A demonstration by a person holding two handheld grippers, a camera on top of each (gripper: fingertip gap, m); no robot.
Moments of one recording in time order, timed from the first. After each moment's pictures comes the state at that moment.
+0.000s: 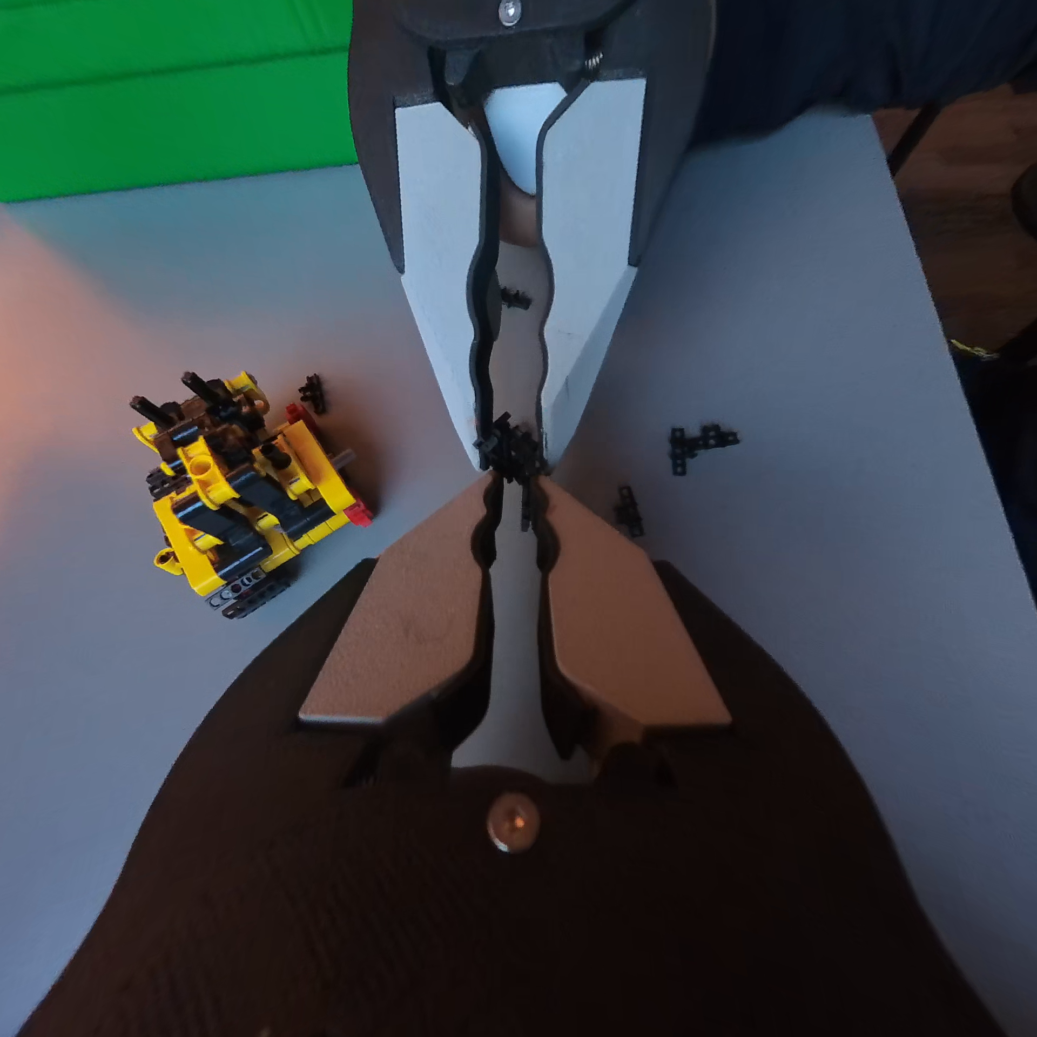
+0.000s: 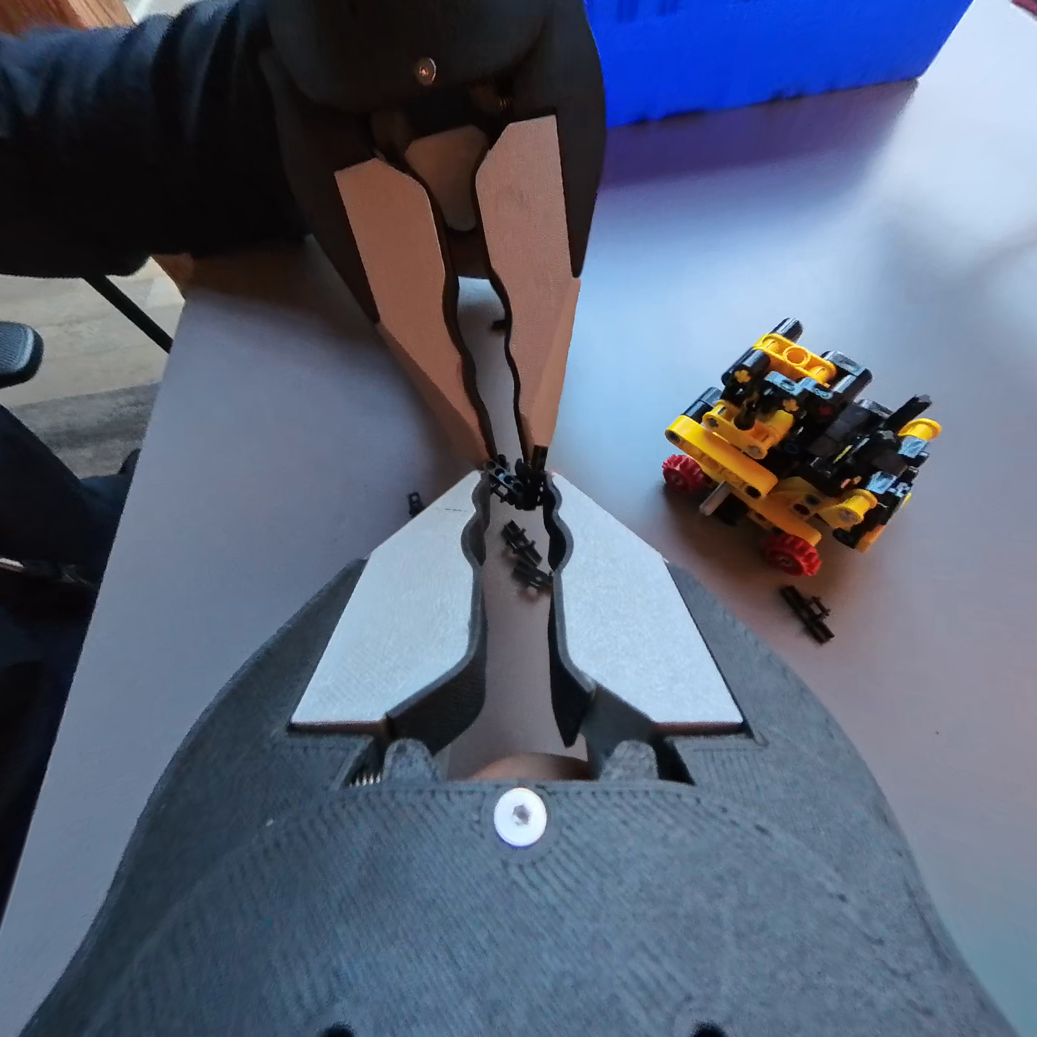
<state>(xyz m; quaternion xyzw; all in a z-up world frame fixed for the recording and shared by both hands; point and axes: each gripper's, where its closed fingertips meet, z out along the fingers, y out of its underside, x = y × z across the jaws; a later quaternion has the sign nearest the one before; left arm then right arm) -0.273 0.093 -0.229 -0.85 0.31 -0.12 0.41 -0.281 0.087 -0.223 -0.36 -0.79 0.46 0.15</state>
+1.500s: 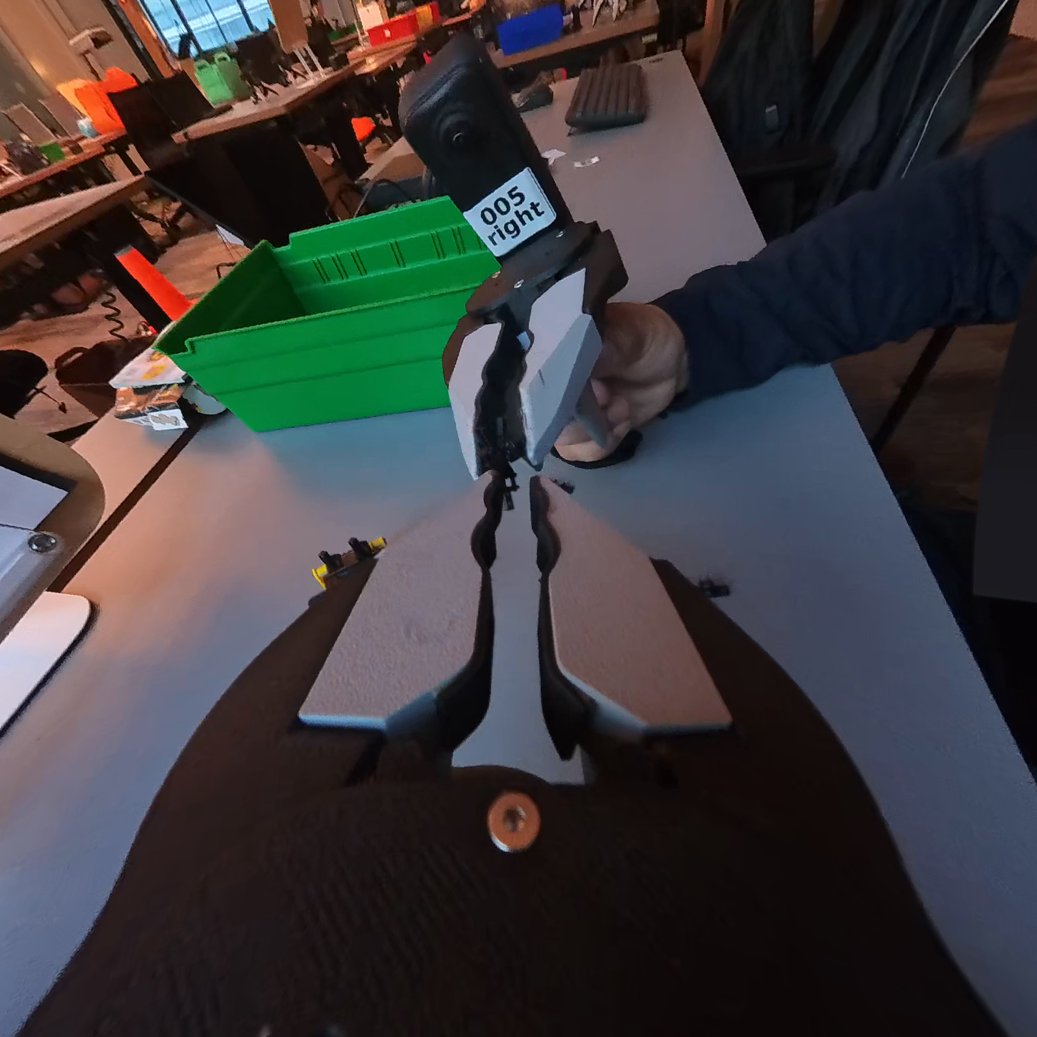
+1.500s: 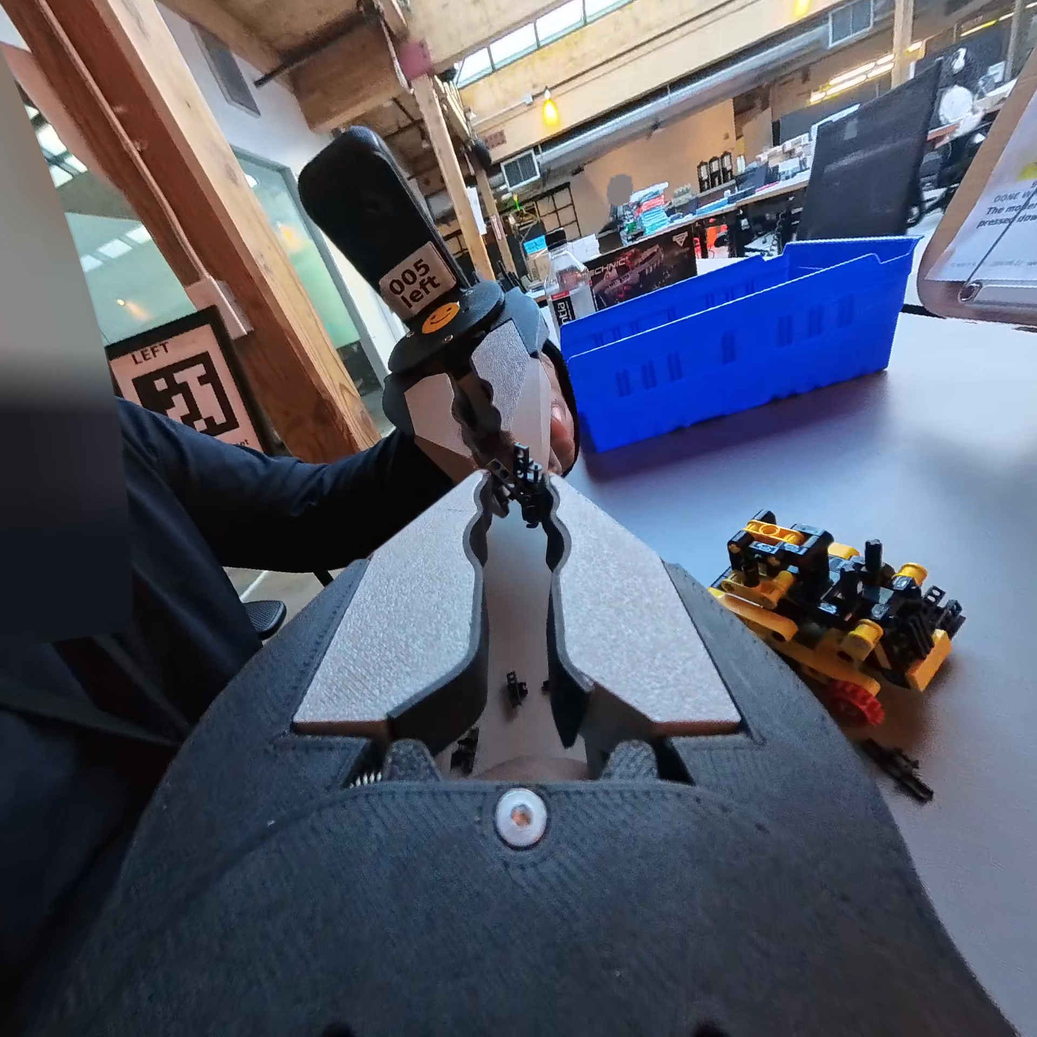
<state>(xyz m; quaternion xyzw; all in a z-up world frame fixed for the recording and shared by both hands) -0.266 0.101 -0.140 -0.76 0.28 -0.08 0.58 -0.277 0.091 -0.130 -0.33 -0.60 0.72 0.12</state>
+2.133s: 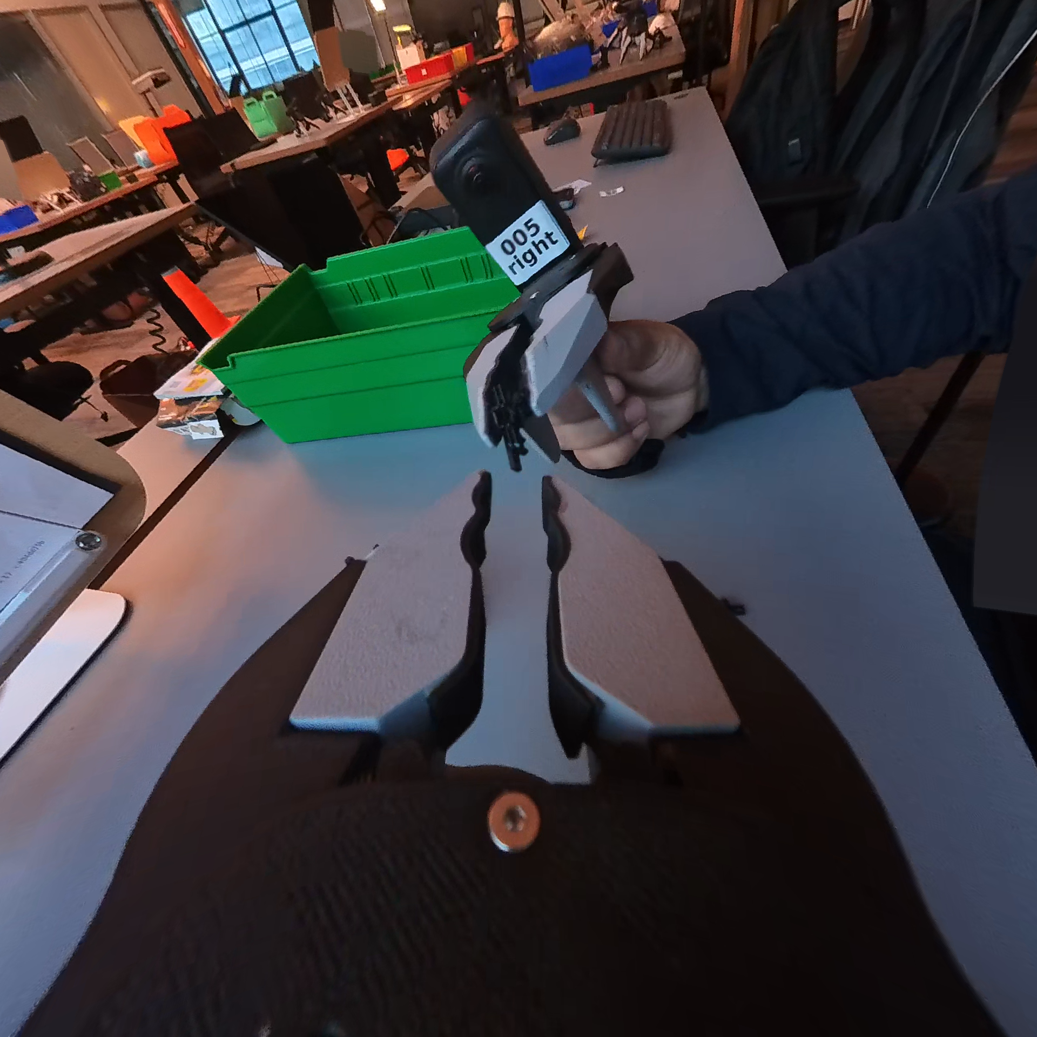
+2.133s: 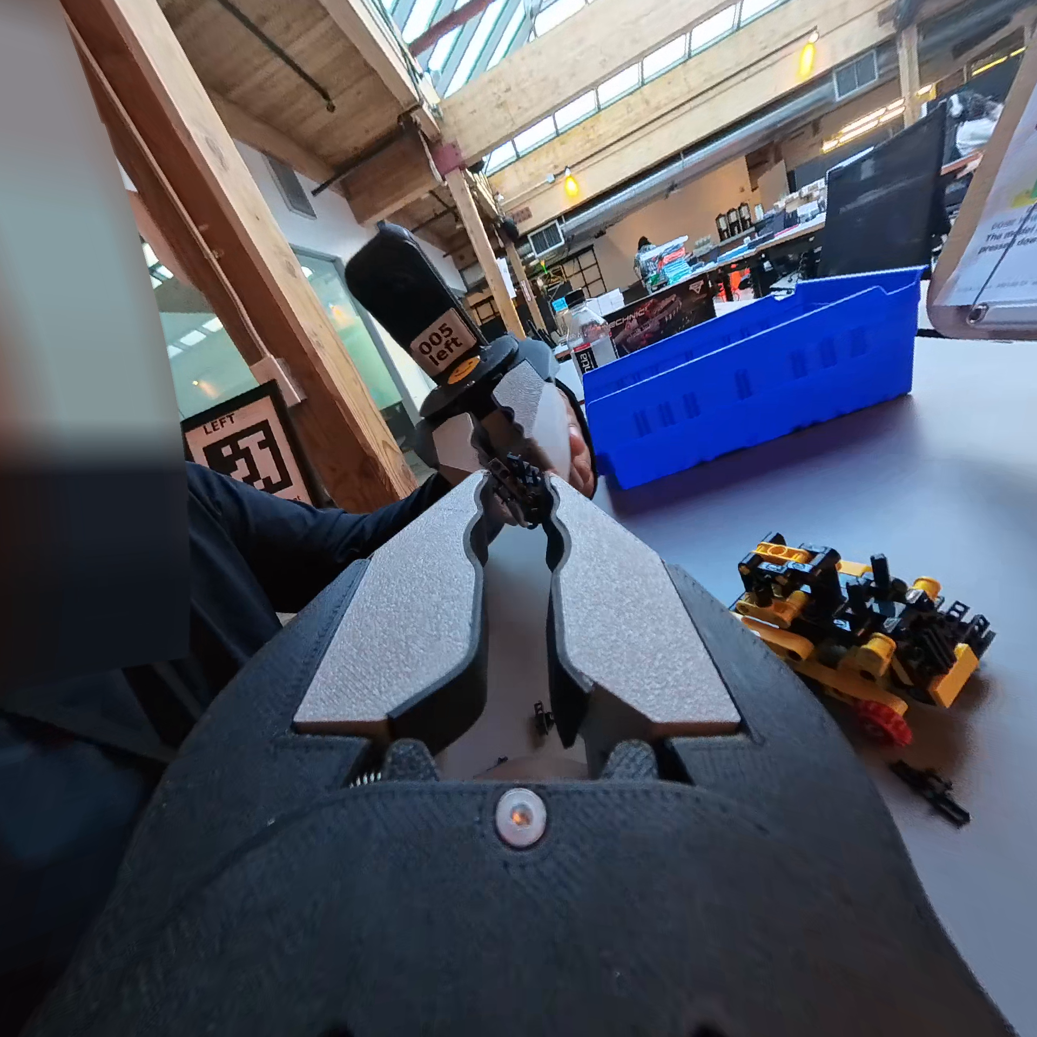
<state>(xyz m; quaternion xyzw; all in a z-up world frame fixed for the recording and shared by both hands) -0.272 0.102 -0.130 -0.75 0.26 -0.07 0.60 -0.274 0.103 -0.113 -0.33 -0.55 0.76 0.09</state>
